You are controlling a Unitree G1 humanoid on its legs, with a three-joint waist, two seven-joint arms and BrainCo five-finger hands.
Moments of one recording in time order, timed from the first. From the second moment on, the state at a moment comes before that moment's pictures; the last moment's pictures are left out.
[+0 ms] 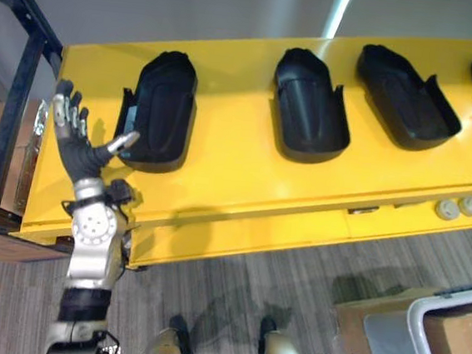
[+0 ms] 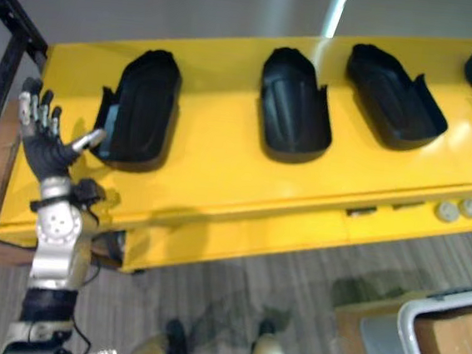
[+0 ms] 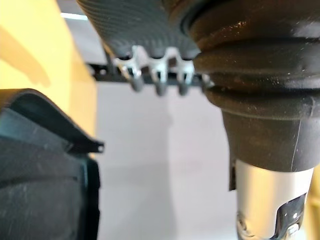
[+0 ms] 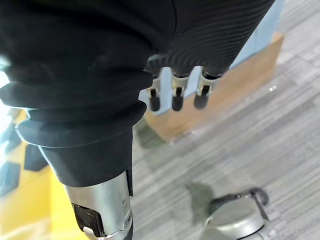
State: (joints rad) left arm -0.51 0.33 0.19 0.15 -0.17 -0.26 0.43; right arm 0.19 -0.01 -0.32 0.74 0.02 -0.11 -0.20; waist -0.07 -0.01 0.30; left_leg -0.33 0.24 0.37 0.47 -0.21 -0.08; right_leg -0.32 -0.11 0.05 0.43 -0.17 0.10
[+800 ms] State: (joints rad) left arm -1.04 0.41 0.17 0.67 -0.11 -0.12 0.30; right arm 0.15 -0.01 -0.28 0.69 0.07 -0.13 -0.19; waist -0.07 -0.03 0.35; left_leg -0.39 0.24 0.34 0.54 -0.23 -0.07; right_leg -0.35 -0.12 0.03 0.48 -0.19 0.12
